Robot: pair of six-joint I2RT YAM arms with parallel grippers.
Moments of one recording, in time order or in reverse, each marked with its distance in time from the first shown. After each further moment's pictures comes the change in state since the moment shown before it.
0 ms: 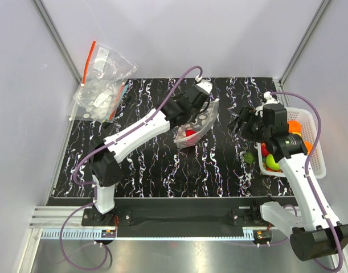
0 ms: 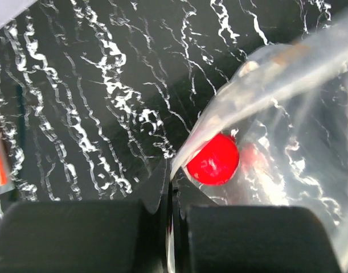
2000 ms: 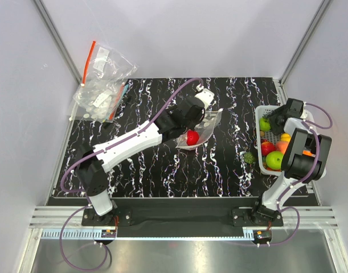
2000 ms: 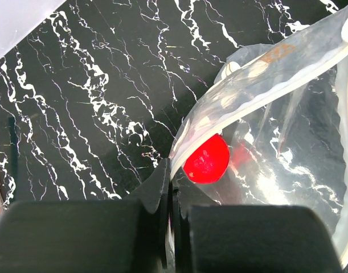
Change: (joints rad) left arm -0.053 -0.167 -0.309 0.277 0.032 0.106; right arm -0.549 0.803 0.035 0.533 0.080 0.244
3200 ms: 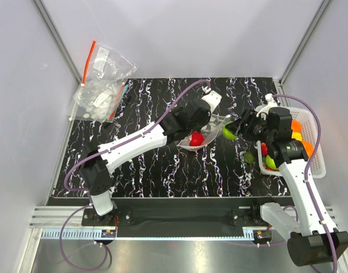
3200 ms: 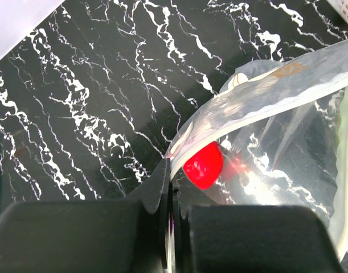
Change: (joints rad) left arm -0.041 0.032 0.032 0.024 0.023 0.001; right arm 0.463 -0.858 -0.128 -0.399 -0.270 -0.257
